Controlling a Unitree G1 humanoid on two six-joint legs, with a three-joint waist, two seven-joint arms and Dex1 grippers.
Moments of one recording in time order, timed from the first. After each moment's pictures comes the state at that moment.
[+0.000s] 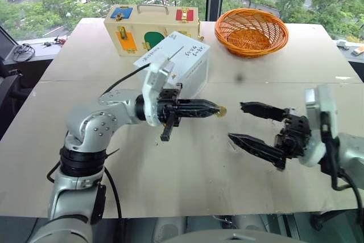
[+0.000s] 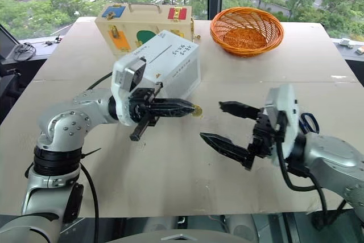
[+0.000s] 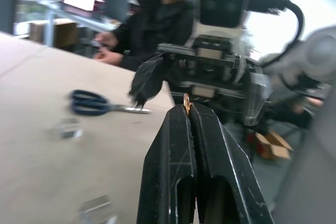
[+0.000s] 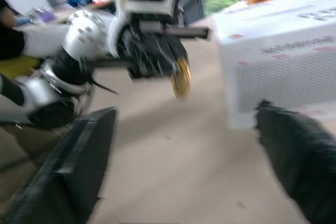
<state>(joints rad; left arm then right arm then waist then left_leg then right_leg) -0.59 0.61 0.05 -0.29 -1.00 0.94 -1.07 -0.03 -0.89 -0.28 -0.88 1.37 0.74 0.37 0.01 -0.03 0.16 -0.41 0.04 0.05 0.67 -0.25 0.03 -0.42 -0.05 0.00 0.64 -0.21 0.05</state>
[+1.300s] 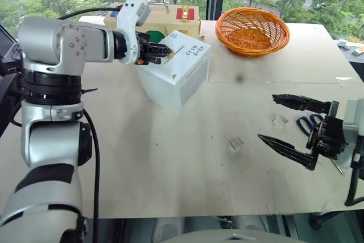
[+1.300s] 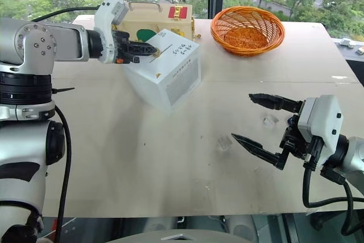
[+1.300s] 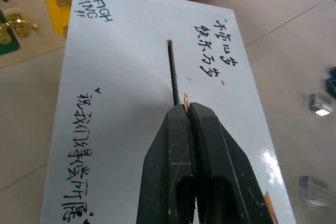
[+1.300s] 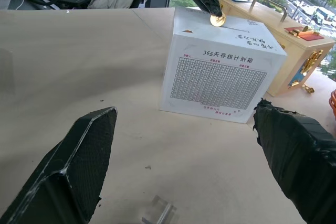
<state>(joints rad) -1.19 0.75 -0.08 0.19 -0.58 1.36 -0.61 0.14 -0.90 -0.49 -0.90 0.96 0.55 0.69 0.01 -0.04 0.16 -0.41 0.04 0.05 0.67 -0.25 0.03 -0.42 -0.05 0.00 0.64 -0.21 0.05</state>
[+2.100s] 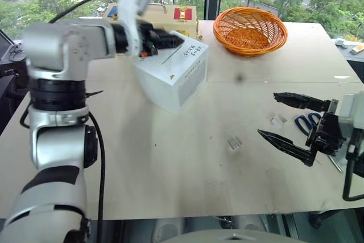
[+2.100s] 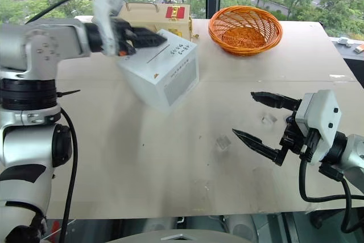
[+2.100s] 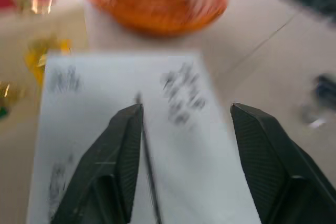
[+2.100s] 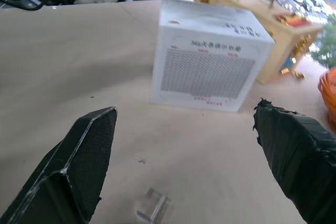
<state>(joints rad) -1.11 0.72 0.07 0.11 -0.61 1.14 -0.82 0.13 -0.92 -0.47 -0.89 1.00 0.61 0.60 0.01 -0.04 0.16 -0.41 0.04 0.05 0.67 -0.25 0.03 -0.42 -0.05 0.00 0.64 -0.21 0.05</state>
